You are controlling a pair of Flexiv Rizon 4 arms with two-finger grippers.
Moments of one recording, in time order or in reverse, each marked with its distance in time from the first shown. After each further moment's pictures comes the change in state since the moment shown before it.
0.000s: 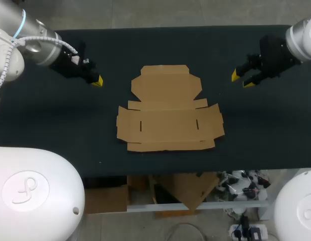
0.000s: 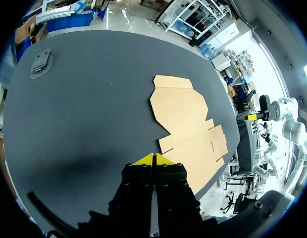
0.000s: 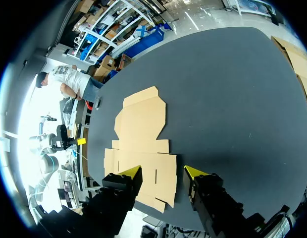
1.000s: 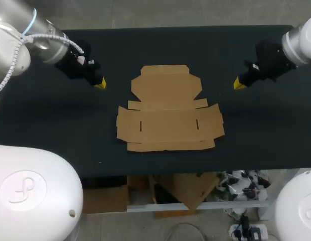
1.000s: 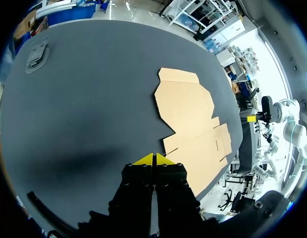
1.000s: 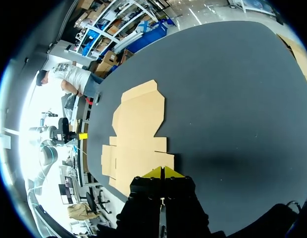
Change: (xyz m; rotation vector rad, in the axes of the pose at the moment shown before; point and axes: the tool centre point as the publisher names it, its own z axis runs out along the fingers) left arm -0.006 -0.002 0.020 -0.067 -0.017 -0.027; right arm -0.010 -0.002 0.020 0.034 0.023 -0.016
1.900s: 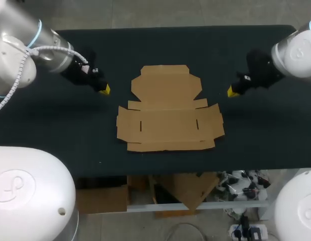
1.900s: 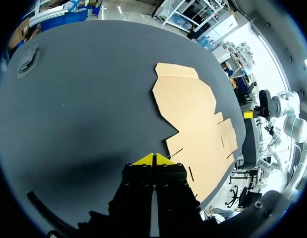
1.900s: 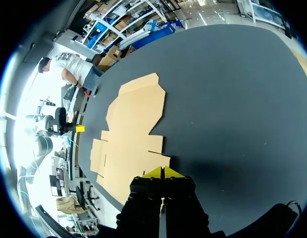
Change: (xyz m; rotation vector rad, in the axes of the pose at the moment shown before) left arm -0.005 0.006 0.029 0.025 0.008 0.069; right arm -0.011 -0.008 0.037 -0.018 -0.030 -0.098
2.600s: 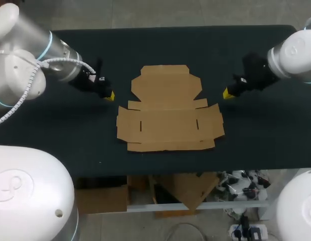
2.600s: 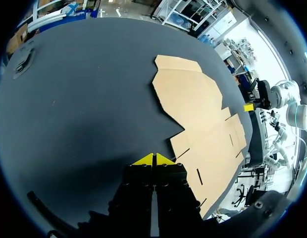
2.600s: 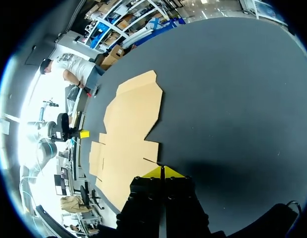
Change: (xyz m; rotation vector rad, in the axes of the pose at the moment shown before) left arm -0.002 0.006 0.026 0.010 -0.037 0.039; right arm -0.013 0.012 0.029 0.018 0.056 0.005
